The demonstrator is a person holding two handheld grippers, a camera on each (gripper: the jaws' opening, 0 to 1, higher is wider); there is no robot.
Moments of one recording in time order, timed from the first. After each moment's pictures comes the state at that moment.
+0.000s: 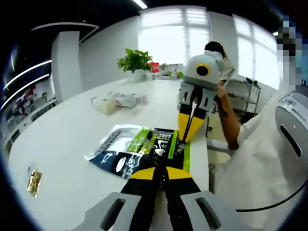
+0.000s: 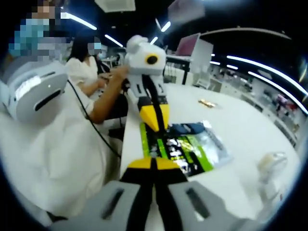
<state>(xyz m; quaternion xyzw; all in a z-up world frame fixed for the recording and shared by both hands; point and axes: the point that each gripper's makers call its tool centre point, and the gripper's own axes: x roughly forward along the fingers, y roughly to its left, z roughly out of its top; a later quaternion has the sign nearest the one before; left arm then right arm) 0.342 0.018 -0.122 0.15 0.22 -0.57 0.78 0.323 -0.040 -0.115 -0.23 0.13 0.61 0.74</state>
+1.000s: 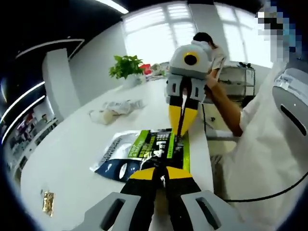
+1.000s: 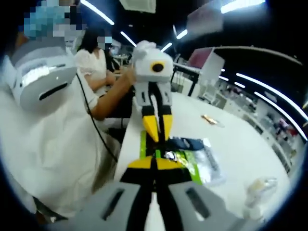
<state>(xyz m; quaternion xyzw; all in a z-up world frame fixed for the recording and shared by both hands) 0.343 0.016 -0.119 0.24 0.16 -0.57 0.77 0.326 -0.032 -0.094 -0.27 0.05 0.64 0.72</state>
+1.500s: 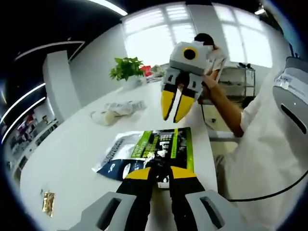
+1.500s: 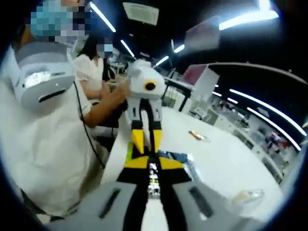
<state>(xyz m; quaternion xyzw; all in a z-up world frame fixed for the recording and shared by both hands) 0.349 0.018 -0.118 0.23 0.16 -0.57 0.77 0.347 -0.037 -0.069 -0.27 -0.02 0.61 0.75</state>
